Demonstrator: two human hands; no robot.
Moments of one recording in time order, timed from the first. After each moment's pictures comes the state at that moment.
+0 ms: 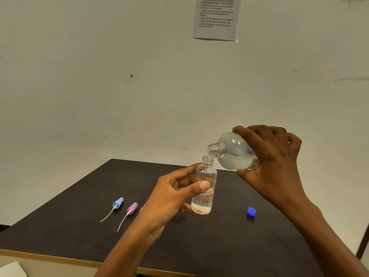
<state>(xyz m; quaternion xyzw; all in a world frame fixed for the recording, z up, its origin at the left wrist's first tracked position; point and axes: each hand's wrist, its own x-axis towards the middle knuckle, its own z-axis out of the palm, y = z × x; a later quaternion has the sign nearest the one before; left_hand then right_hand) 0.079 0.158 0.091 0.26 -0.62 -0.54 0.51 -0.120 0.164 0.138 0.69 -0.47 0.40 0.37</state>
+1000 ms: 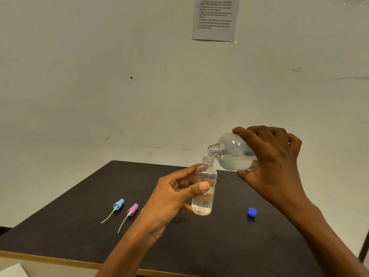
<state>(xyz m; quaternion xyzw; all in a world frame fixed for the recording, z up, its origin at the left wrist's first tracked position) 0.077 0.160 0.091 0.26 -0.63 -0.53 0.51 -0.123 0.165 0.137 0.69 -0.48 0.39 0.36</state>
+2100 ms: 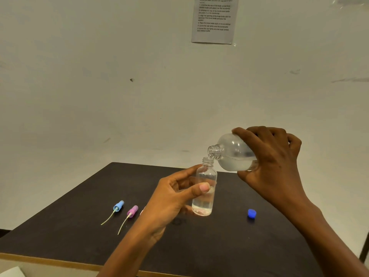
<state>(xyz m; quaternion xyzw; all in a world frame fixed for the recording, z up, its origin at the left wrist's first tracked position) 0.077 0.159 0.092 0.27 -0.62 -0.53 0.51 -0.123 0.169 0.141 0.69 -0.49 0.39 0.37</state>
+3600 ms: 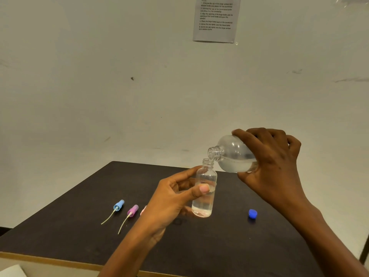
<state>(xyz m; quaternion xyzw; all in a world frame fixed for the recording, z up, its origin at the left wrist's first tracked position) 0.079 0.156 0.088 0.27 -0.62 -0.54 0.50 -0.121 0.164 0.137 0.69 -0.49 0.38 0.36</state>
